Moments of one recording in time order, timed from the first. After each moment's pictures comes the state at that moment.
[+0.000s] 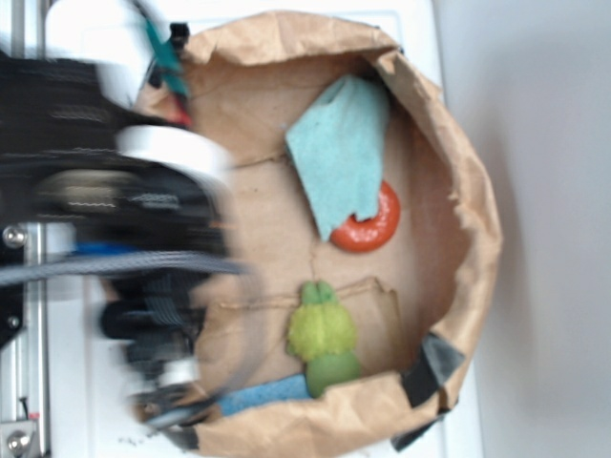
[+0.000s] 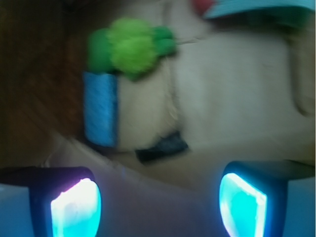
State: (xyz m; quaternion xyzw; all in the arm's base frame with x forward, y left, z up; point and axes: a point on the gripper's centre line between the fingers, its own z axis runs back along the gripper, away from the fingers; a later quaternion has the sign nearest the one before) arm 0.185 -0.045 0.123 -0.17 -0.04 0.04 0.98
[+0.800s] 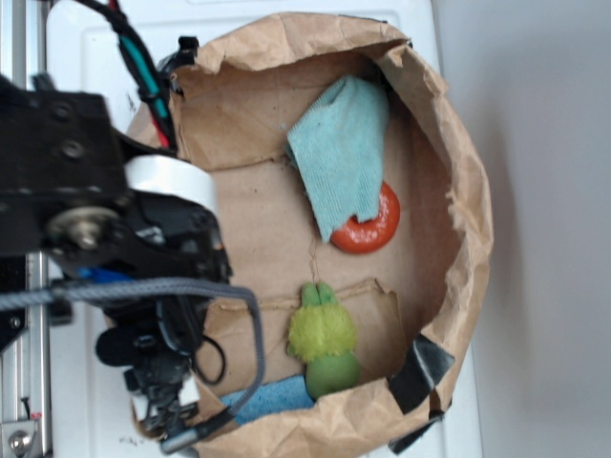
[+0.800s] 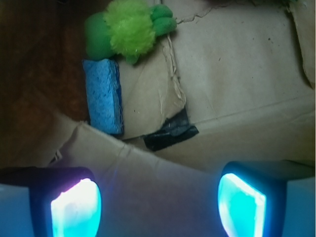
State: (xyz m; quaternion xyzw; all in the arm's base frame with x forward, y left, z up) arm 0.212 -0.042 0.123 -0.17 -0.03 0.11 0.98
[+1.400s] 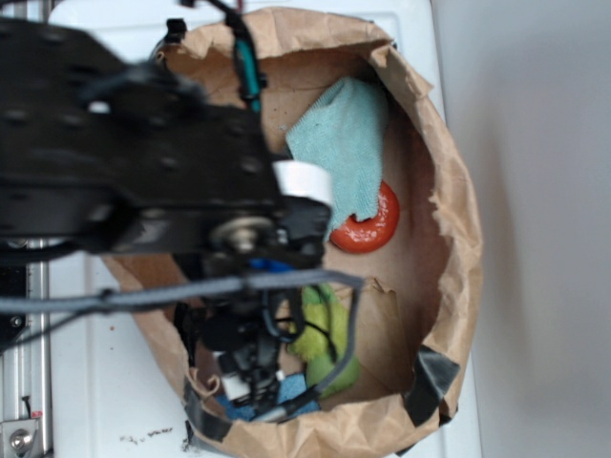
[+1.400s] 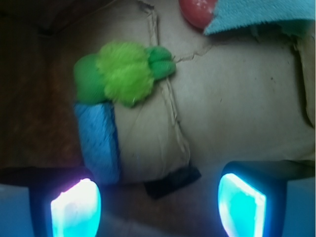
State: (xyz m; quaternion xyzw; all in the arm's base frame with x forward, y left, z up) arm 0.255 -0.024 0.107 -0.13 -0.03 0.16 0.98
